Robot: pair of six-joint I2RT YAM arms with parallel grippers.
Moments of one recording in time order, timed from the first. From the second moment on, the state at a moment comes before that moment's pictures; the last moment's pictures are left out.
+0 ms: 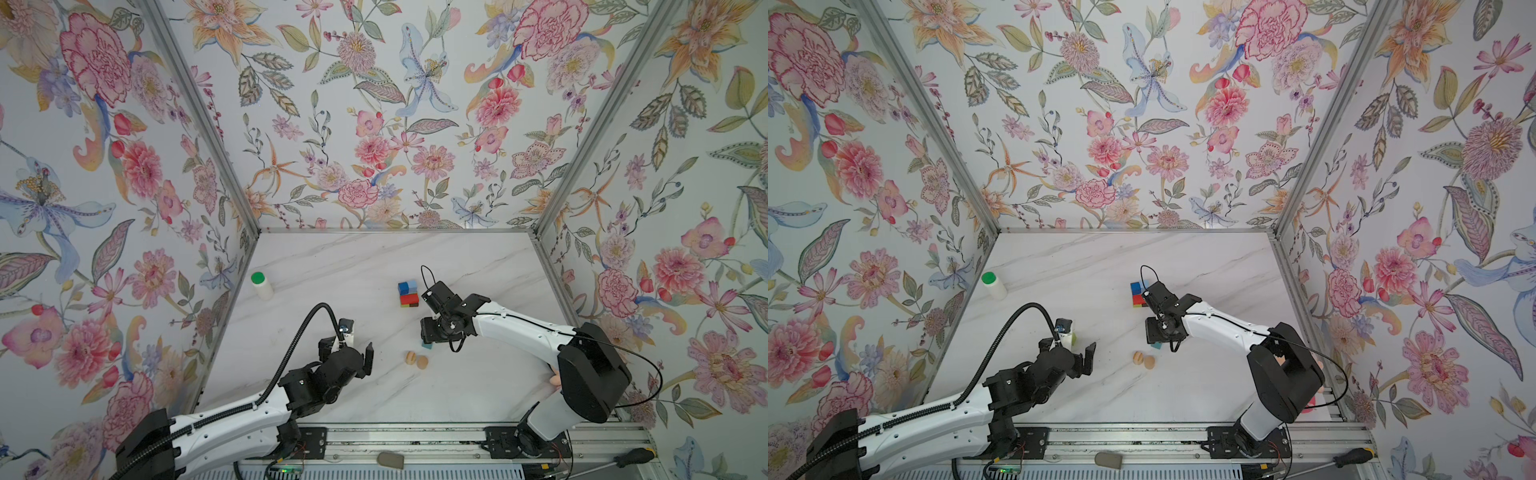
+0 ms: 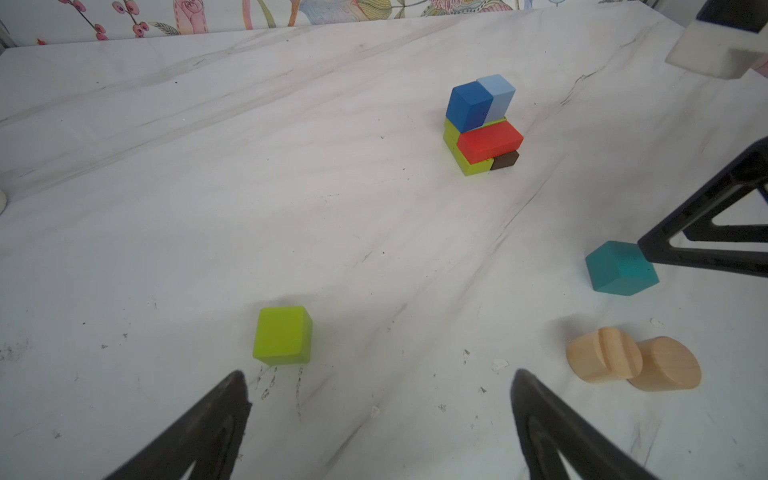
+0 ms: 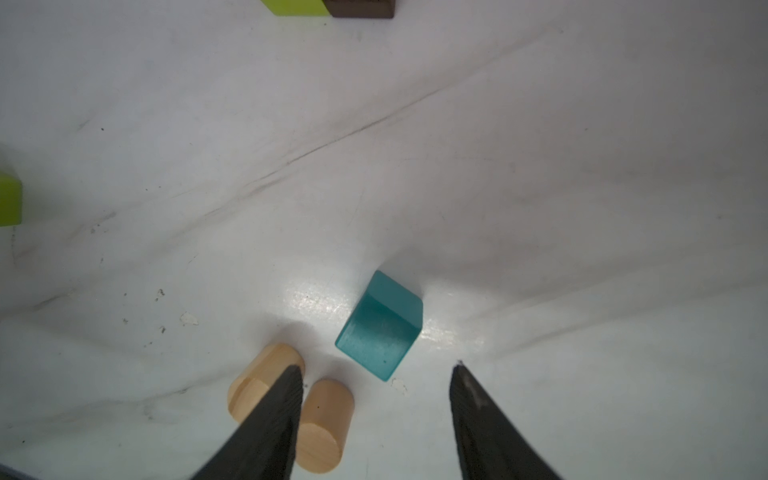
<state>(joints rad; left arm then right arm) -1.02 0.88 0.38 -0.19 -0.62 -0.50 0.74 1.61 1.06 -0.68 0.01 0.57</state>
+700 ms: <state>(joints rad) -0.88 0.90 0.36 -0.06 -0.47 -0.40 0.75 1.72 1.09 -0.67 0.00 0.64</state>
